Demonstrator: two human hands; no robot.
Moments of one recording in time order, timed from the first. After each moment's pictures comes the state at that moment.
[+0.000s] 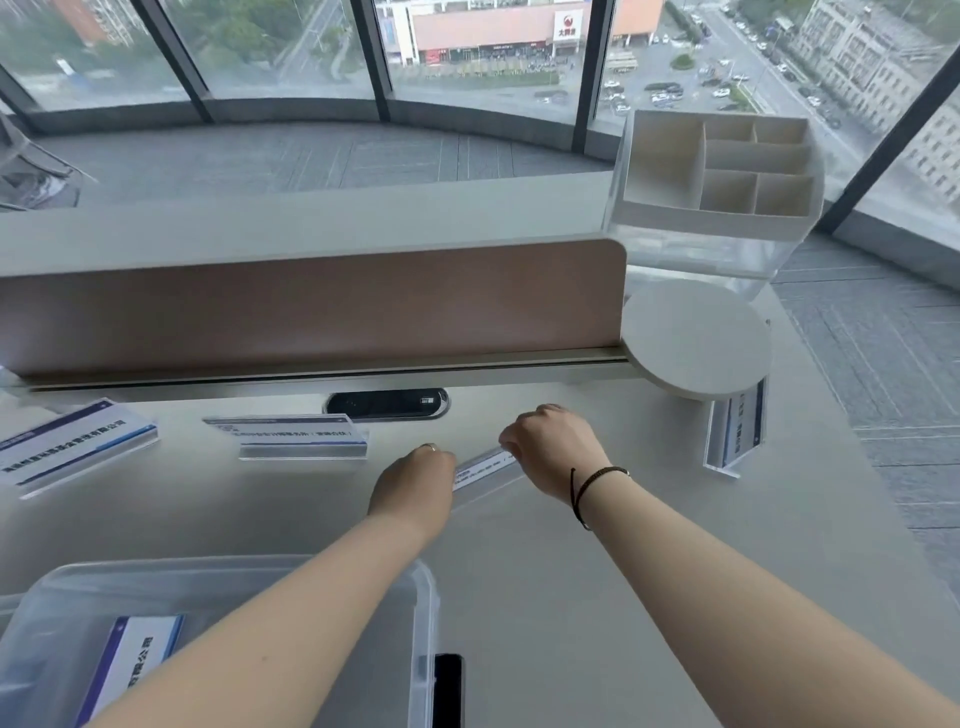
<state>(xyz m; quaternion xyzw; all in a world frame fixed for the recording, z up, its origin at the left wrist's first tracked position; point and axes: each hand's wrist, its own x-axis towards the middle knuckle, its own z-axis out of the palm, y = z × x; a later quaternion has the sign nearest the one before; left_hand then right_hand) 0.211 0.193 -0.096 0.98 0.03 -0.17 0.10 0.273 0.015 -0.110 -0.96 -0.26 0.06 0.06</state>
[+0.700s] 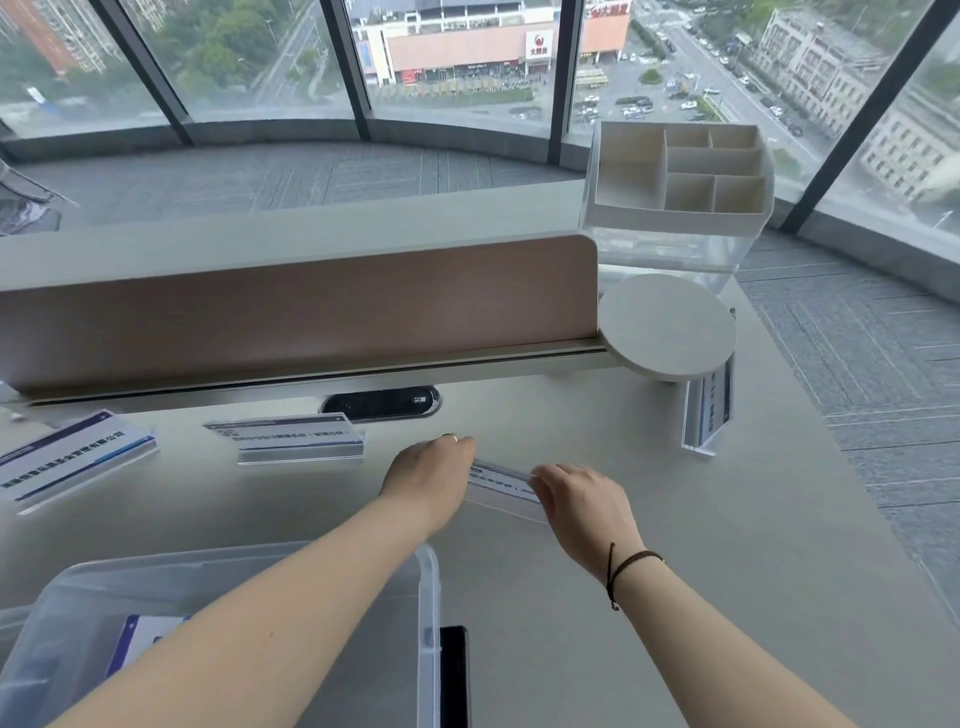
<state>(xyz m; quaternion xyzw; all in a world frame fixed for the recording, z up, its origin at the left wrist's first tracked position) 0.202 0.178 -0.074 0.98 -0.09 -0.13 0.07 0.180 -0.026 -0.129 -0.98 -0.13 -0.03 0.17</state>
